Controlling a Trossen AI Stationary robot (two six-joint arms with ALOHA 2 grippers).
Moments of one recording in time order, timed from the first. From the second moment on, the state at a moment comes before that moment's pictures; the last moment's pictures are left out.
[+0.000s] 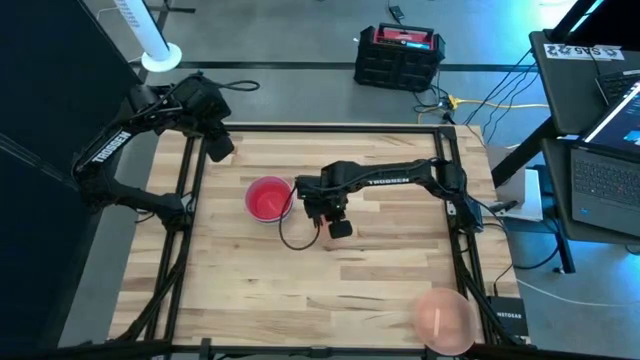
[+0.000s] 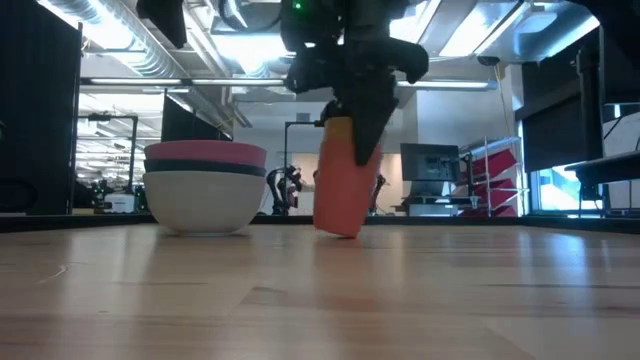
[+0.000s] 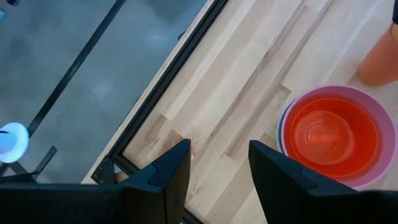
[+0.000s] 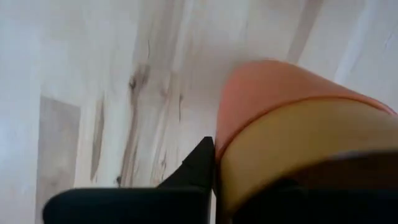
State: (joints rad) left arm 0.58 1.27 1.71 -1.49 -0.22 0.06; right arm -0.05 2.12 1.86 -1.28 -0.12 -0.29
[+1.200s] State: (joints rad) left arm 0.58 1.26 1.71 -1.51 -0.22 0.07; right arm -0.09 1.88 1.45 -1.21 -0.11 -0.16
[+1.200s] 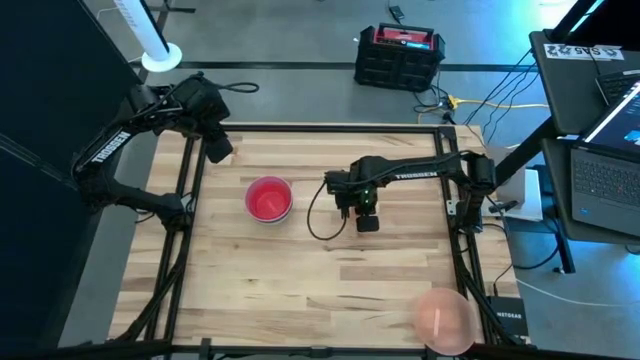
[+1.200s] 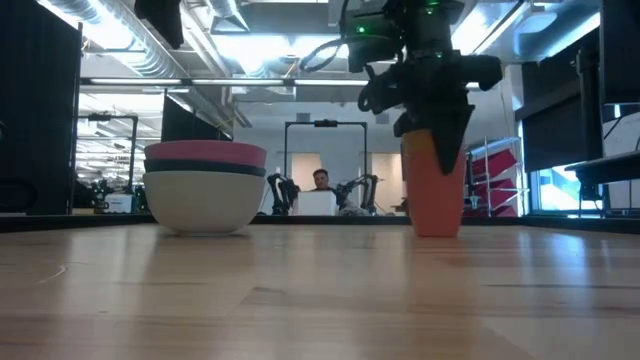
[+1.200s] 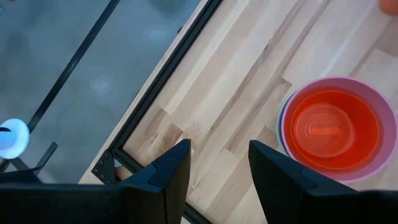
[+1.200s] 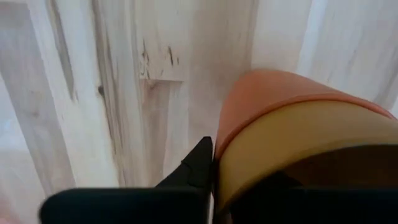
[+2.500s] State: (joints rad) left arm 0.08 1.64 1.68 -1.41 0.03 0.16; right arm -0.09 1.24 1.81 -1.16 0.32 0.13
